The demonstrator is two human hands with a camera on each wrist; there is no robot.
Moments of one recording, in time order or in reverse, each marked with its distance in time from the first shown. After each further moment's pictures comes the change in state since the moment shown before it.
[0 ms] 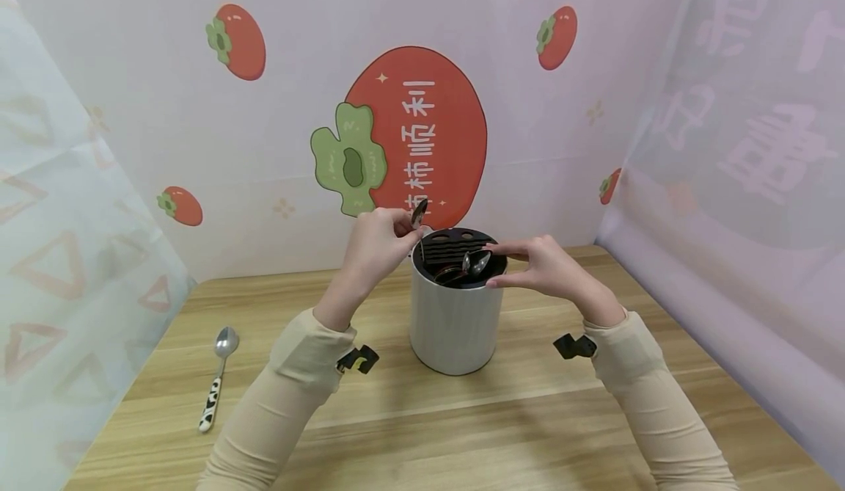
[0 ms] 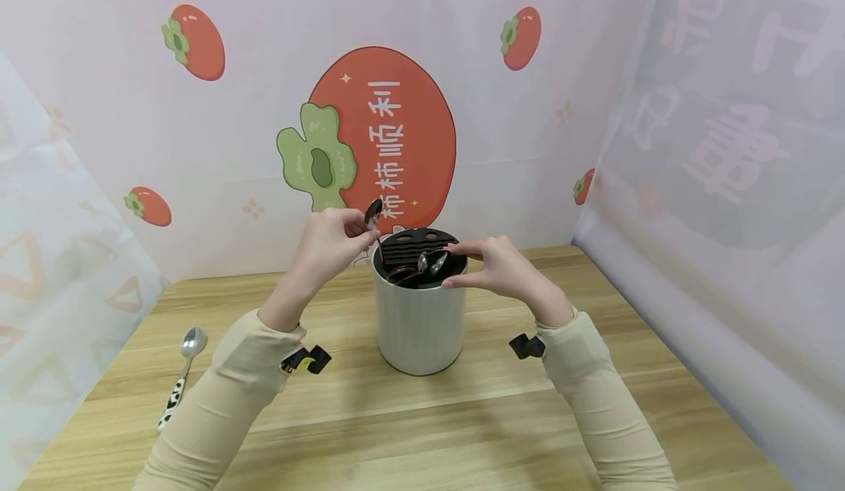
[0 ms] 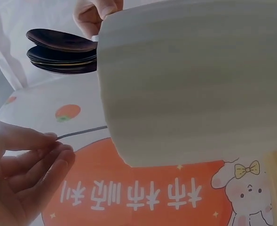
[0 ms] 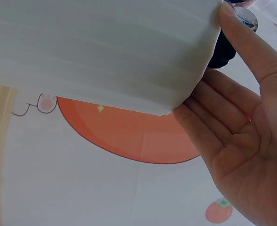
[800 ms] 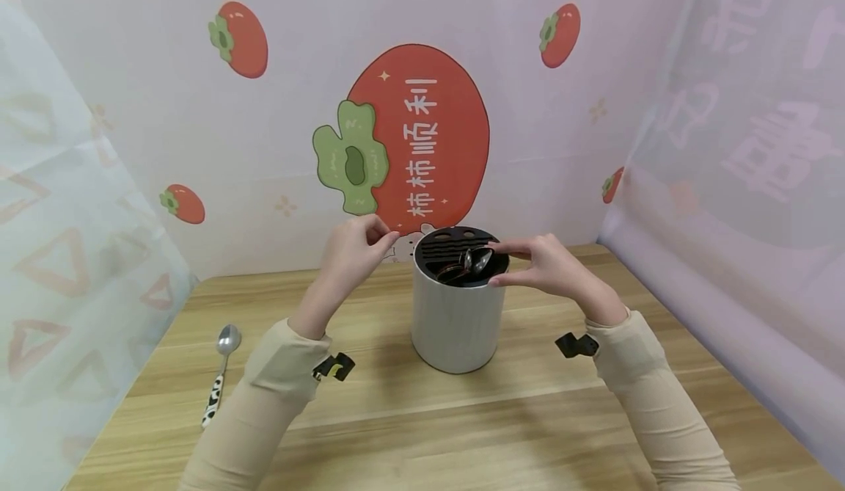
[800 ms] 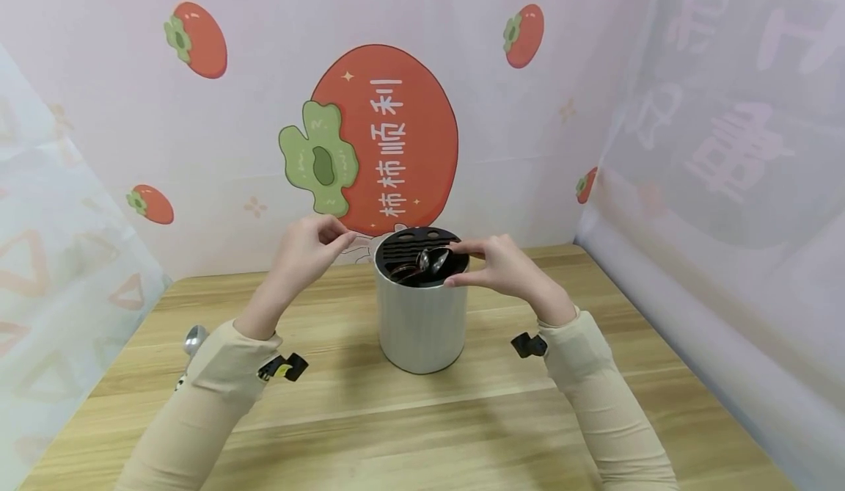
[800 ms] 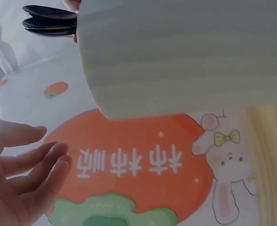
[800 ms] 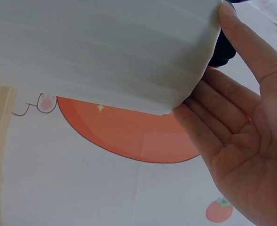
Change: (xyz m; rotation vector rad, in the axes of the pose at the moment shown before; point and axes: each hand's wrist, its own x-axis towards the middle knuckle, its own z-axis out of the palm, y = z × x) left_hand -0.015 -0.037 -0.010 -0.033 -0.010 -0.062; right_hand 0.001 -0.001 0.000 0.000 0.001 0.010
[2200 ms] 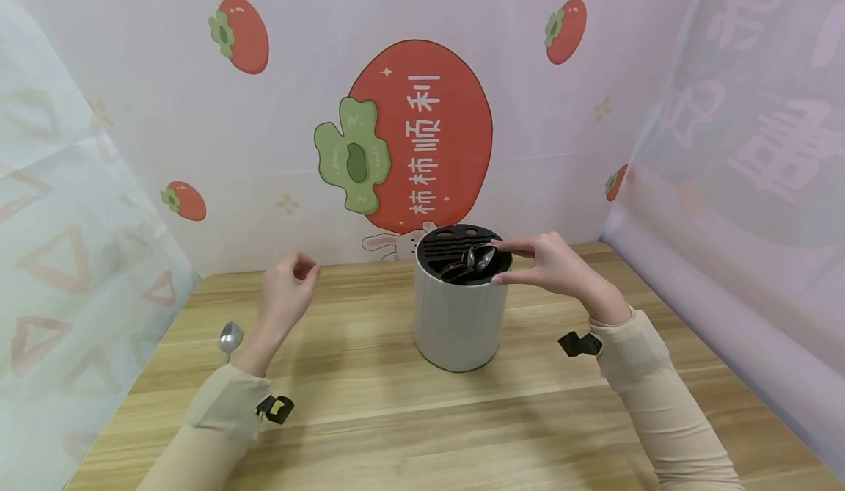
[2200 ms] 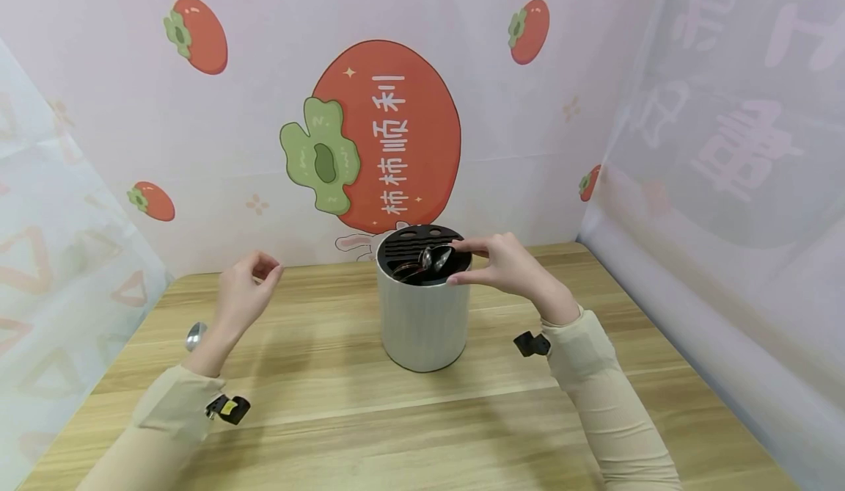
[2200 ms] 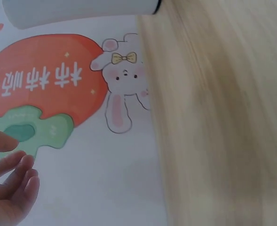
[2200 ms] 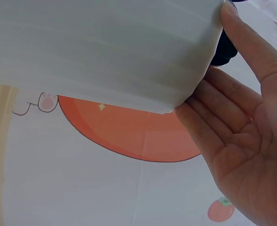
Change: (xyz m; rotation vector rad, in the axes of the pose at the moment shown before) left_hand -0.051 -0.126 -0.010 0.093 0.247 -0.081; right_hand 0.004 0.003 0.000 0.017 -0.002 -0.001
